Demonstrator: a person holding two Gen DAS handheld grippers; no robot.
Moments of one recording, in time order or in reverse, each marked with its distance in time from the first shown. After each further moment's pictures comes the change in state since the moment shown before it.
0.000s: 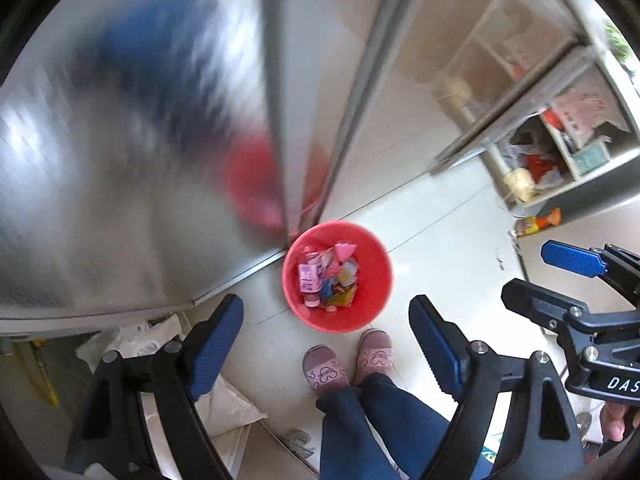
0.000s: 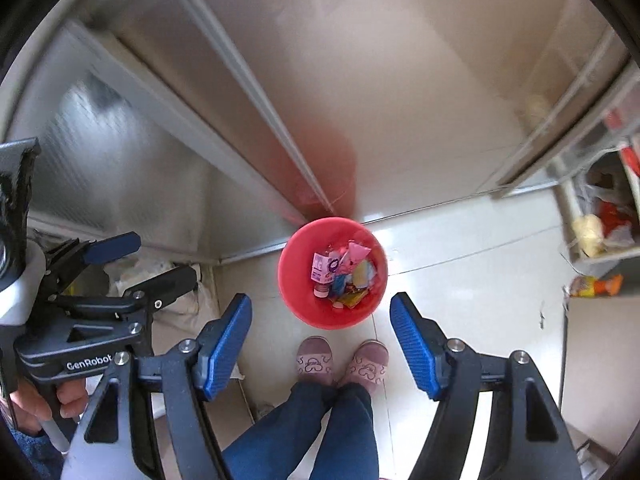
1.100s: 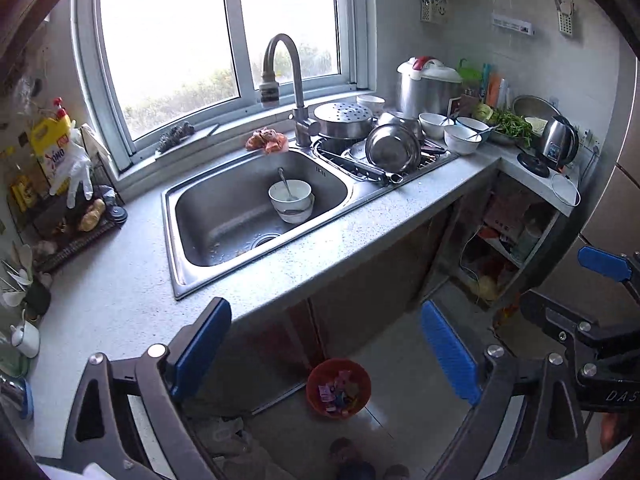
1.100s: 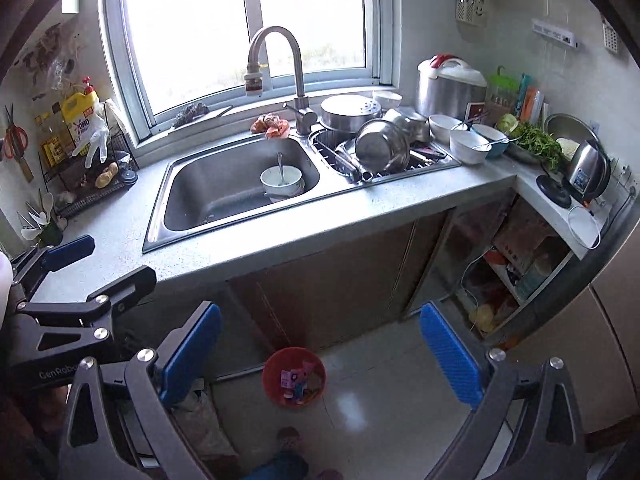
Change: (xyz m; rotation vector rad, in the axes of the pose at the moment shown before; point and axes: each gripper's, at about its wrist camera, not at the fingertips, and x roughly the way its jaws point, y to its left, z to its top) left arm -0.381 -0.129 -0.027 0.156 -0.571 0.147; right arm -0.310 0.026 -0.064 0.047 -0.593 -0.171
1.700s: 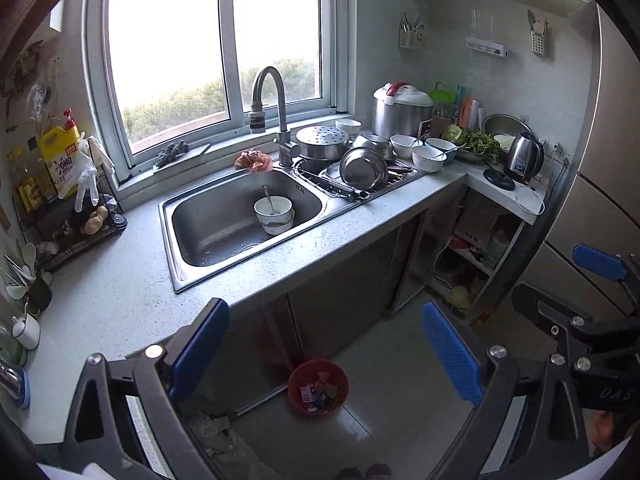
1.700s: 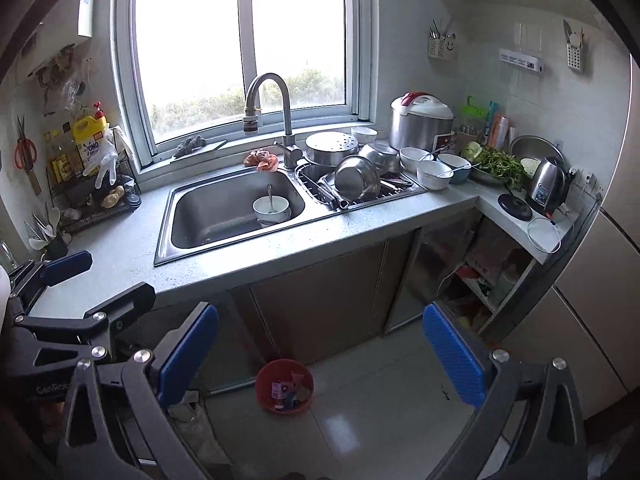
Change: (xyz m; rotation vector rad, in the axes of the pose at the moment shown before) left arm -0.084 -0.018 -0.026 -0.004 -0.069 -0.074; right arm -0.060 0.010 -0.015 0.012 -0.081 -0.061
